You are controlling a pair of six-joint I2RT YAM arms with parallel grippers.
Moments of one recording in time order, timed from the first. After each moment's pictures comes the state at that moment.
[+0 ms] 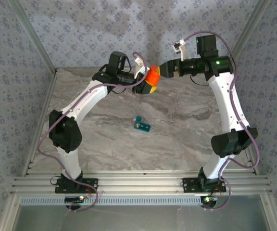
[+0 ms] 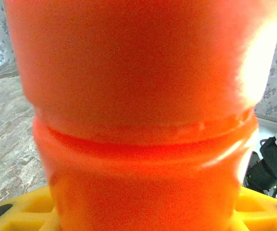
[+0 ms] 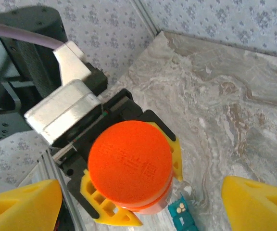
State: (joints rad) left arm -0.54 1.88 1.81 -0.43 0.98 0.19; right arm 0.20 1.73 2.08 -1.05 -0.83 0.00
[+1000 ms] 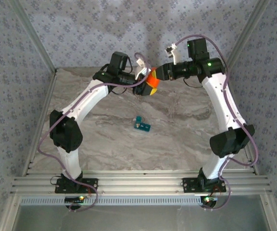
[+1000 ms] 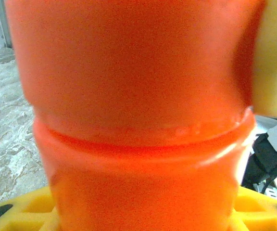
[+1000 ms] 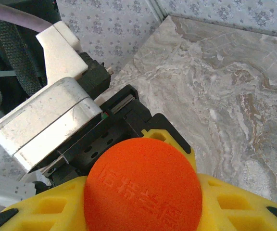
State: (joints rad) left arm -0.55 1.89 1.84 -0.52 0.96 0.21; right arm 0.26 1.72 2.00 -0.98 -0.80 0.04
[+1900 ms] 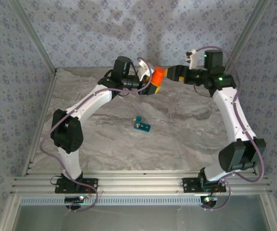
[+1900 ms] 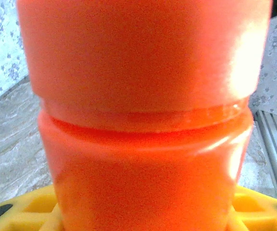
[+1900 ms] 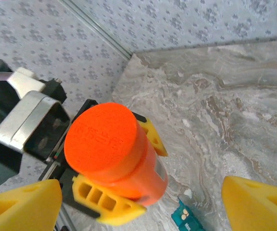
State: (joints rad) left arm -0.58 1.89 1.72 -0.23 0.80 0.12; right arm 0.09 1.49 1.61 -0.64 -0.82 0.31
